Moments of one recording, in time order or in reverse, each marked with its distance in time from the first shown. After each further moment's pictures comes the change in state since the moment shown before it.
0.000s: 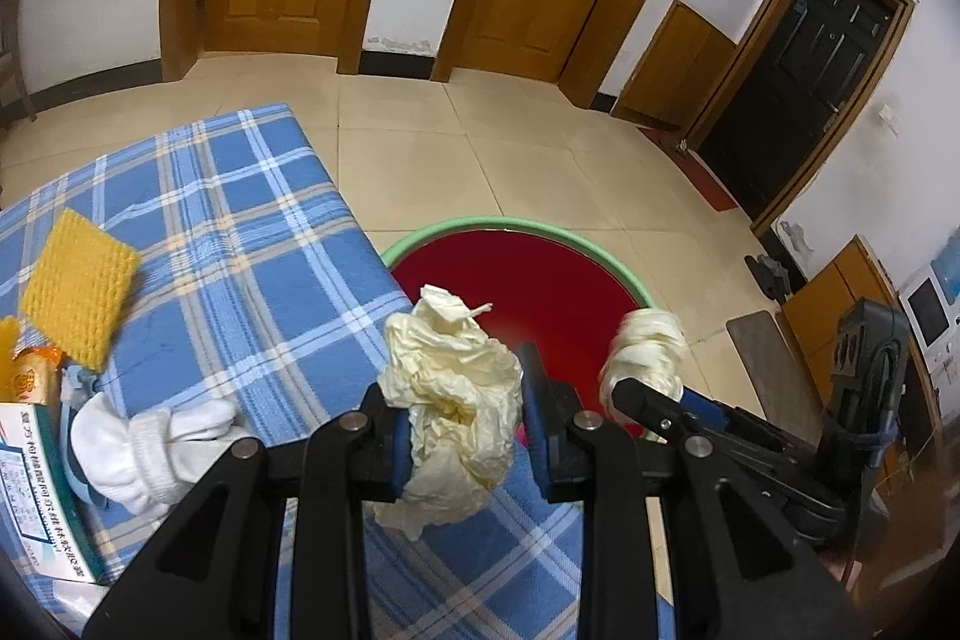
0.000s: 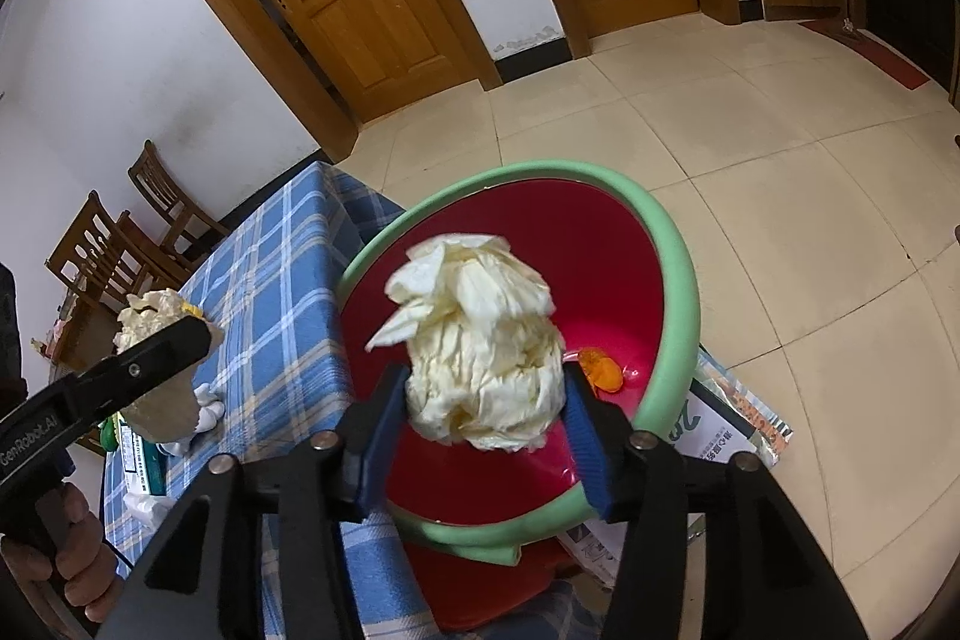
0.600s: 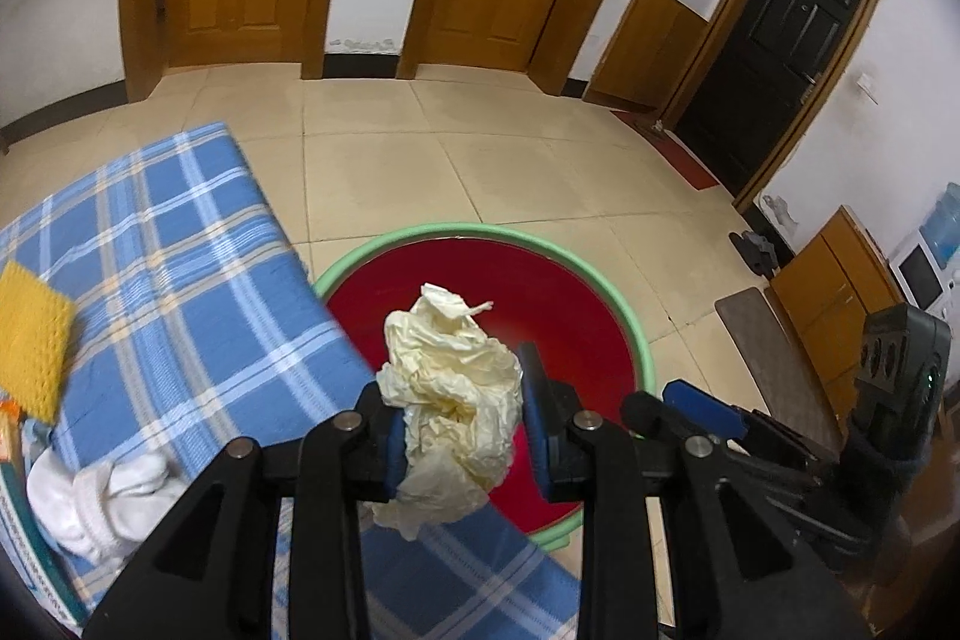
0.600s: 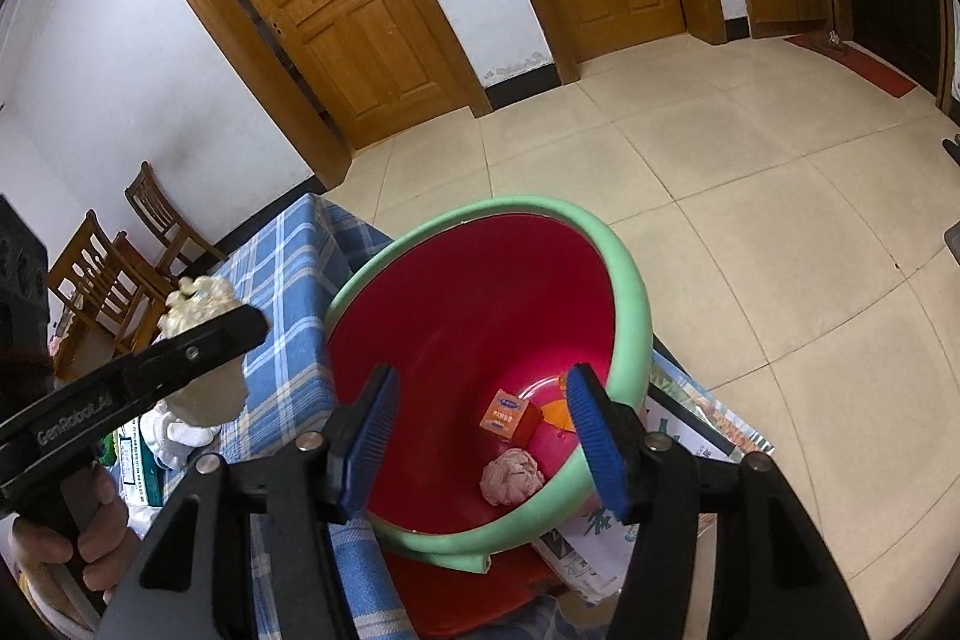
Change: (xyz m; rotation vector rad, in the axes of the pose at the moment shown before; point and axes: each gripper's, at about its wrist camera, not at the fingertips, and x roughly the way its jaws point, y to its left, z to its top) left arm 0.027 -0.029 0.014 0.083 0.015 -0.044; right arm -0.019 -0.010 0.003 0.011 -0.068 -0.016
